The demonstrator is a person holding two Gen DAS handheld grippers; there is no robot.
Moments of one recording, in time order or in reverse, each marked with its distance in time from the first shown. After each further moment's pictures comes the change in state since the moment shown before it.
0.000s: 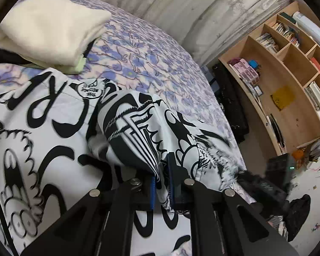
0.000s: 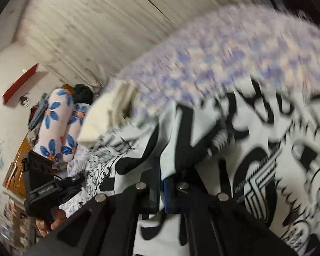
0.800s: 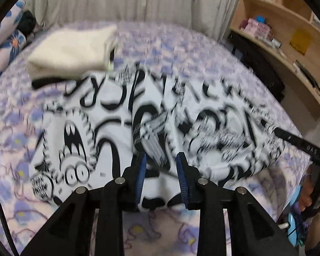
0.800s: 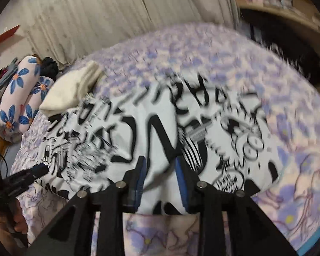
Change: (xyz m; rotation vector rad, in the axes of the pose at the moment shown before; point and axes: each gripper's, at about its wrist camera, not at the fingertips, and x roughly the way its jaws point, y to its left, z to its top) left arm -0.049 -0.033 -0.076 0.327 -0.019 0.334; right arm -0.052 0.027 -0.061 -0.201 0.012 -0.380
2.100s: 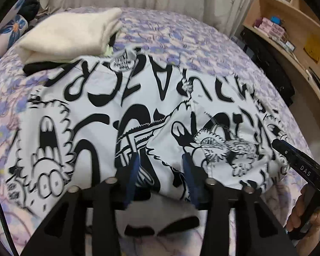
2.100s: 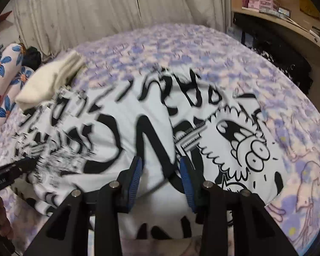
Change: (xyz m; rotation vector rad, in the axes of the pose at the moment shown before) left arm 0.044 0.003 0.005 -0.085 0.089 0.035; right arm 0.040 -0.001 -0.002 -0.010 0.020 -0.156
